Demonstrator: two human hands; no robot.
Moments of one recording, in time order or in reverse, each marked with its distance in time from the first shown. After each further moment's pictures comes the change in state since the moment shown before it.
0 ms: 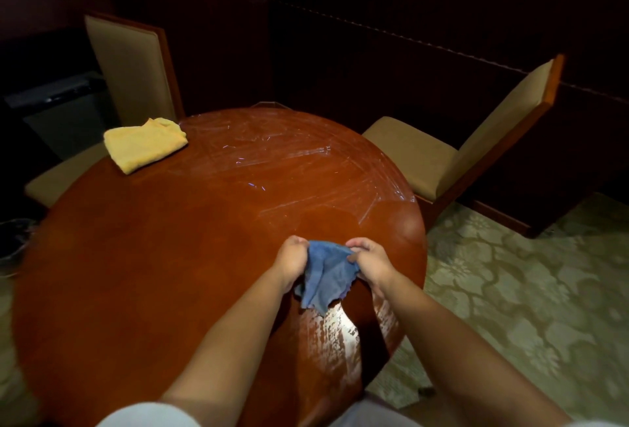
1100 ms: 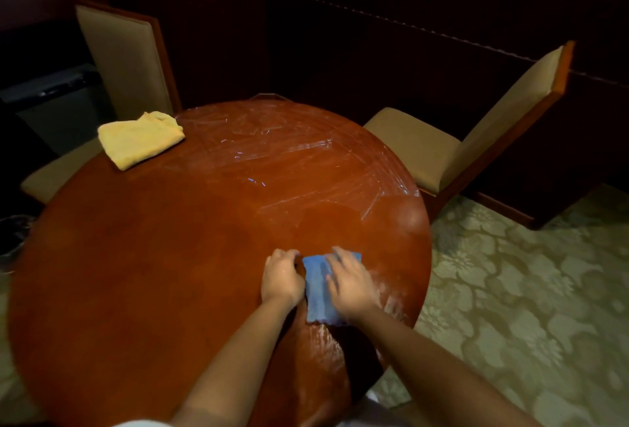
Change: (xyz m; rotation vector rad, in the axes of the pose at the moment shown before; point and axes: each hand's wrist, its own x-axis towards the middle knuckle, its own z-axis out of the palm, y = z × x) left_hand -0.008 -0.040 -0.014 0.793 0.176 0.241; right_hand -0.026 0.045 0.028 -1.177 -0.042 -0.546
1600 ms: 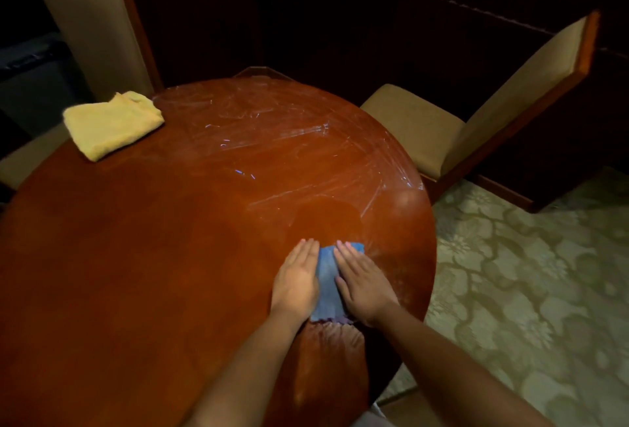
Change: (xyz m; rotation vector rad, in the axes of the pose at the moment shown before) left_hand 0.017 0.012 0.030 0.195 -0.027 0.376; right_hand 0.023 0.050 0.005 -0.205 -0.114 -0.076
